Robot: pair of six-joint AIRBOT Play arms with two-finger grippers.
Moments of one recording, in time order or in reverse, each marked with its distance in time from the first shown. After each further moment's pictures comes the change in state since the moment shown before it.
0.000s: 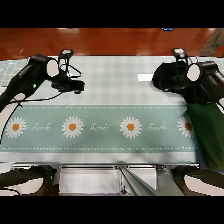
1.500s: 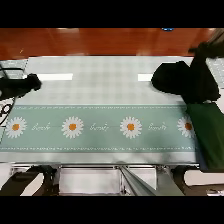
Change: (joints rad) left arm 0.323 0.573 -0.385 0.019 0.252 -0.196; right arm -0.352 -0.177 0.570 0.221 0.089 -0.129
